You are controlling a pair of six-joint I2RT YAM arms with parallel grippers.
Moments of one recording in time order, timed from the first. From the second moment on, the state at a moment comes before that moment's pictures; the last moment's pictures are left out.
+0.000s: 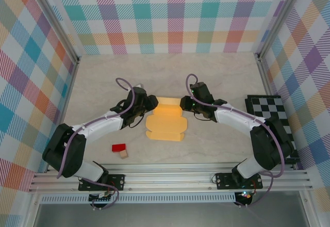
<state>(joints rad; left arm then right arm) -0.57 1.47 0.83 -0.02 -0.05 -0.87 0.58 1.52 0.92 -0.17 -0.08 0.68</state>
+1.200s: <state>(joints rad) -0.57 1.58 0.90 0.02 -0.08 -0.98 0.59 1.56 0.98 -0.22 -0.04 0.78</state>
